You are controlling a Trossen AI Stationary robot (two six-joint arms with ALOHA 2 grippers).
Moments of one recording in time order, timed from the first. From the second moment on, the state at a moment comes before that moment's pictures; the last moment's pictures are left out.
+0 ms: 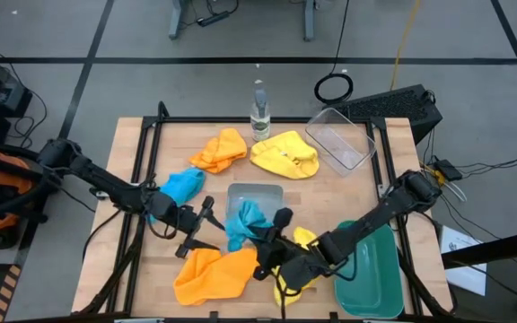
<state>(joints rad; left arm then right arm) -0.40 1.11 0.40 0.65 0.04 0.03 0.56 1.87 1.55 -0.08 1.07 -0.20</state>
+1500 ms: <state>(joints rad) -0.40 0.87 0.40 0.20 -0.39 -0.05 0.13 2.10 1.55 -0.38 0.49 0.33</state>
